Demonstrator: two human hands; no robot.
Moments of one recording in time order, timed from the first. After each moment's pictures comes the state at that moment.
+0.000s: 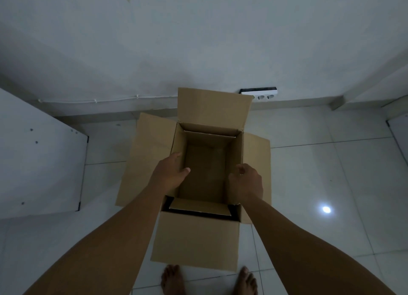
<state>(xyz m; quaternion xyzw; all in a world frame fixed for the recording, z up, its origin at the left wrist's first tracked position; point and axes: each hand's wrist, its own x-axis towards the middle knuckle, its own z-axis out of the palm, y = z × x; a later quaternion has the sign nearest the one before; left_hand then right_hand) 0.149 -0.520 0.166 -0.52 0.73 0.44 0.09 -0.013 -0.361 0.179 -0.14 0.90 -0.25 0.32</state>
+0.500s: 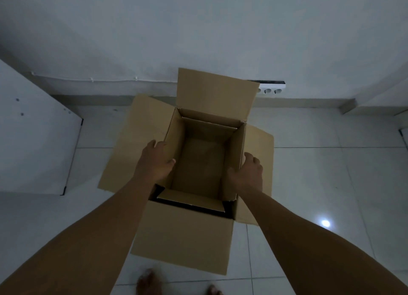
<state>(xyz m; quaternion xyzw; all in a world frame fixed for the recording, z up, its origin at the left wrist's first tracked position) 0.166 -0.511 0.104 -0.55 0.76 0.33 0.07 -0.034 -0.346 0.109 -0.23 0.91 -0.18 0.29</state>
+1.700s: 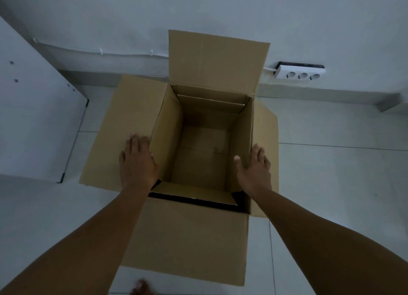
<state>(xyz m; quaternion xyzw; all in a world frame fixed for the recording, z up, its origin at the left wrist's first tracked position) 0.259 -0.515 -0.024 -0.61 0.78 0.13 0.01 0.004 -0.364 -0.022 -0.32 0.89 -0.17 0.28</state>
